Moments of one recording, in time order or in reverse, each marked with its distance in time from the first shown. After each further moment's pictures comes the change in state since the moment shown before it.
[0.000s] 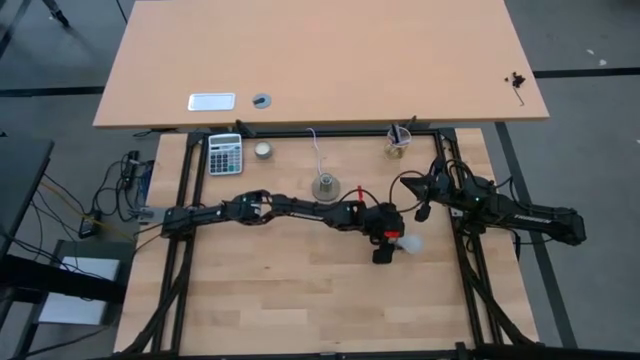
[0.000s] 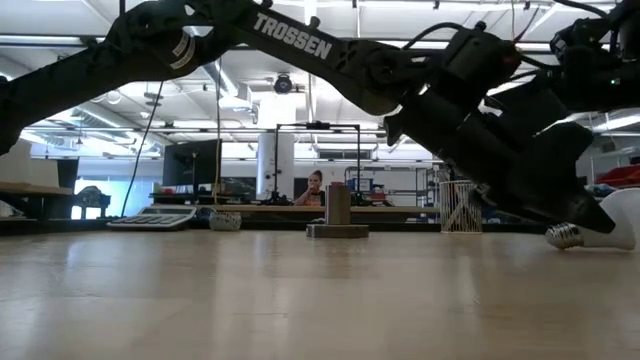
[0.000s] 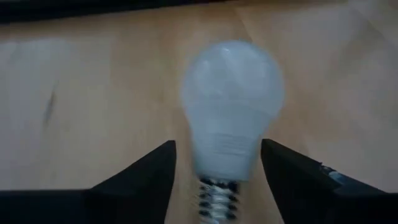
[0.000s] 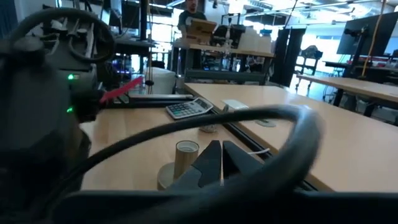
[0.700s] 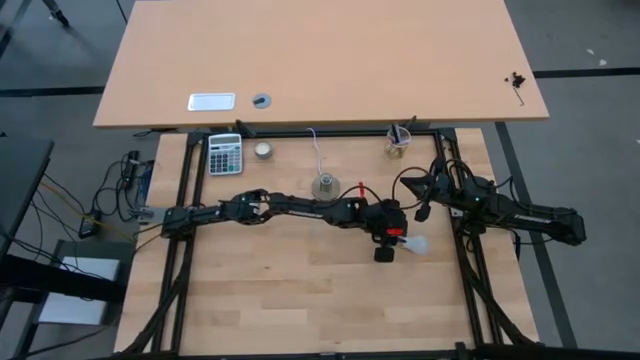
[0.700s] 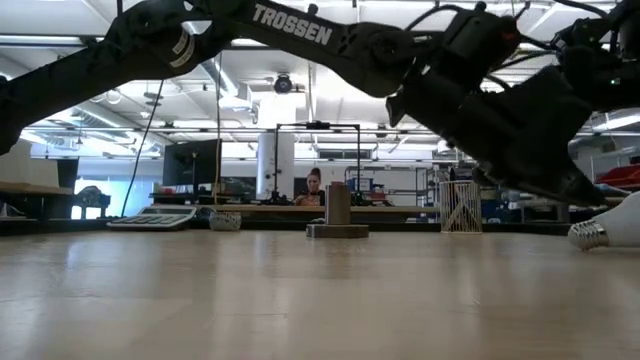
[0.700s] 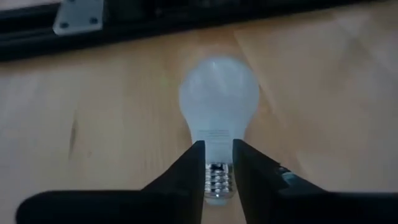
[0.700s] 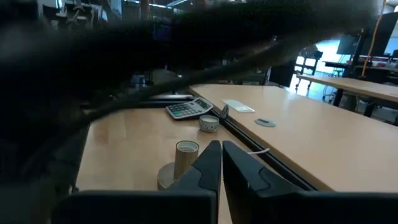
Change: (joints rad) left arm 0.002 -0.022 0.066 -0.069 -0.005 0.048; right arm 0.000 0.000 0.000 0.000 0.000 0.000
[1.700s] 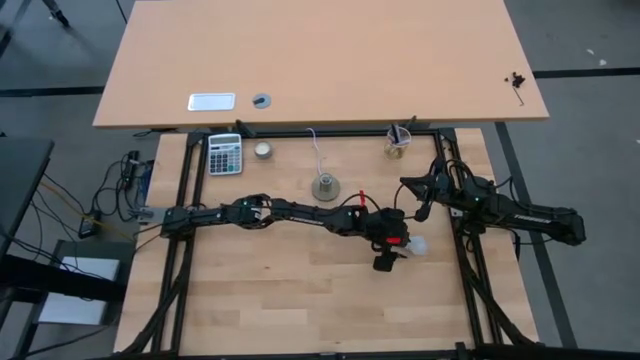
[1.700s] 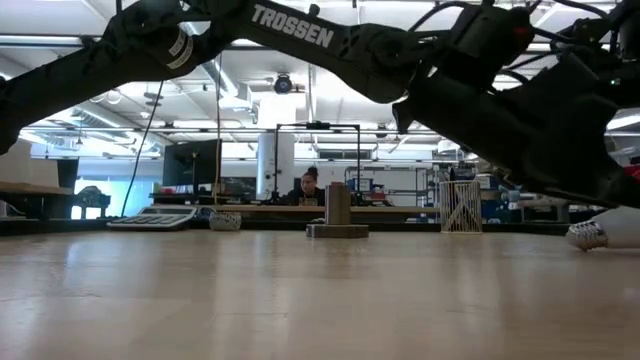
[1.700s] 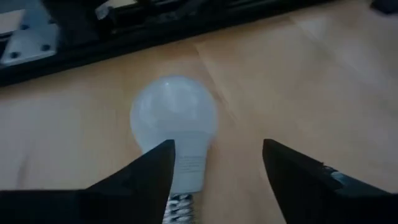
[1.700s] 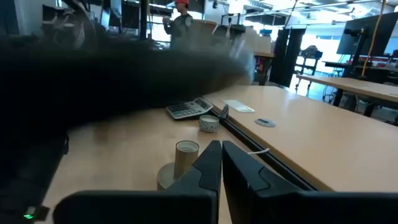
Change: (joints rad) left arm -0.033 0.039 0.003 0.080 0.044 0.066; right arm 0.000 0.000 0.000 -0.001 0.000 0.000
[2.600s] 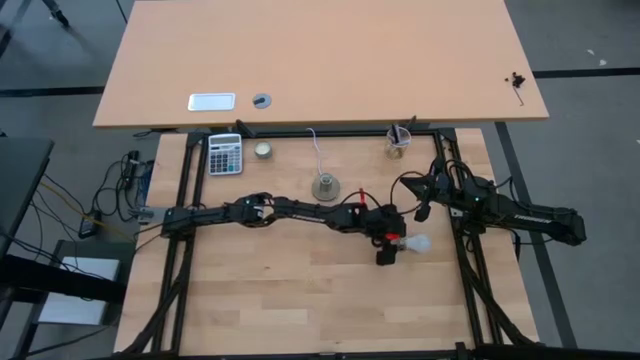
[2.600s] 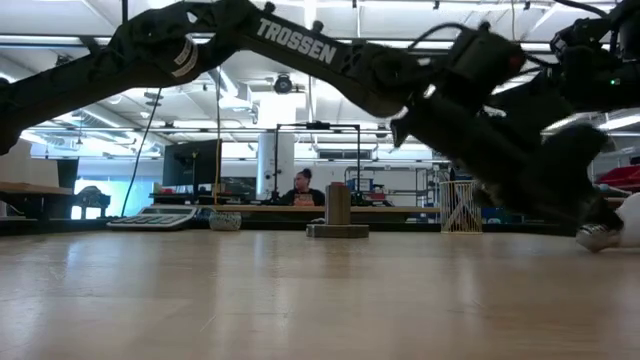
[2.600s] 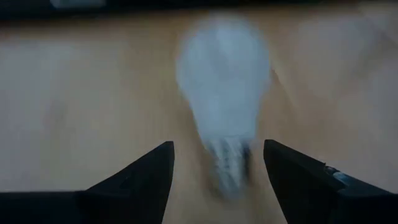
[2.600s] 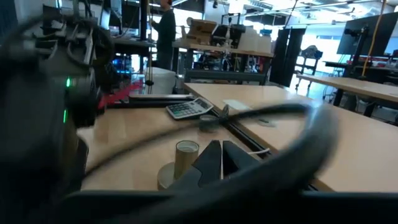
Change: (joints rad) left arm 0.023 0.037 -0.002 -0.014 -0.056 -0.168; right arm 0.000 0.000 0.000 0.001 0.000 0.000
